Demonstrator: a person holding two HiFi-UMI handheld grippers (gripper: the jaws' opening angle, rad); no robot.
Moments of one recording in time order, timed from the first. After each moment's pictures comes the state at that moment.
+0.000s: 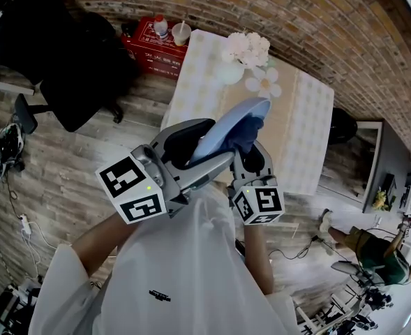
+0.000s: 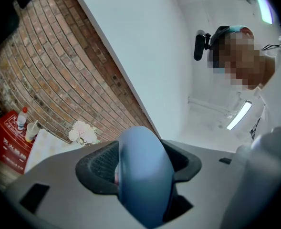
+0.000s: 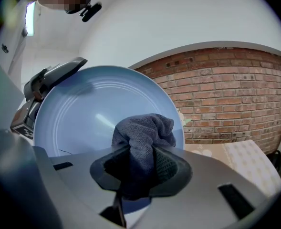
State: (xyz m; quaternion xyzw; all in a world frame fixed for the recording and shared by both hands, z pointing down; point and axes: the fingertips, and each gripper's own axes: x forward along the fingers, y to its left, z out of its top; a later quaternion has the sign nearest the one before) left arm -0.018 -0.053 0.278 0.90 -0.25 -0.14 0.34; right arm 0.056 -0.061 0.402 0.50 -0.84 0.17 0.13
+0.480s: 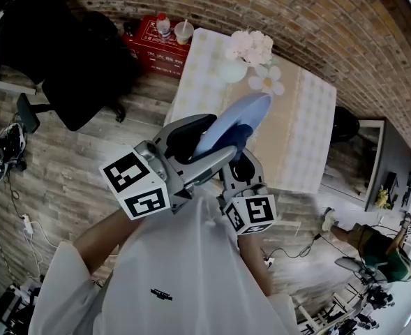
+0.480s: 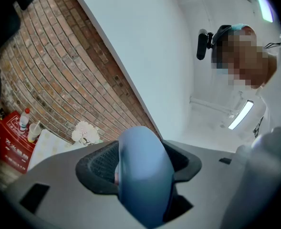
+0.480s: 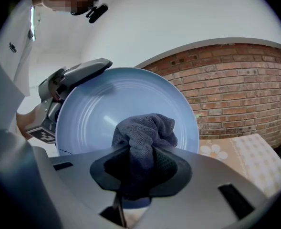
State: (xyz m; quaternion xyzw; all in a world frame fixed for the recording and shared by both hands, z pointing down) left arm -0.024 -0.054 0.283 0.89 -0.26 -0.14 0.34; right arm 0.022 -0.027 0.401 0.48 -0.85 0.19 0.12
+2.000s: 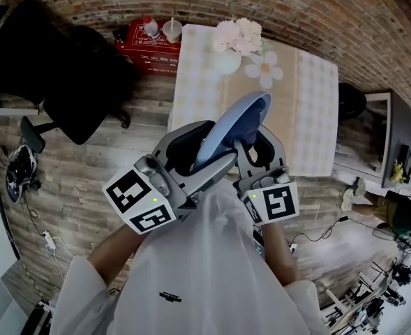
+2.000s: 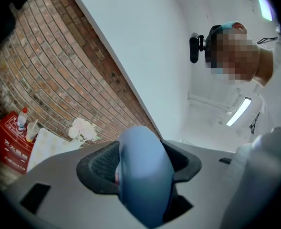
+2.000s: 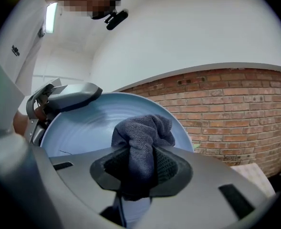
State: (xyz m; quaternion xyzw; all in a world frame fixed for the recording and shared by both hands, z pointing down) left arm -0.012 -0.042 0.284 0.90 -0.24 -0.12 0.34; right arm 0.031 -0.062 0.343 0.48 -0.87 0.08 0.10
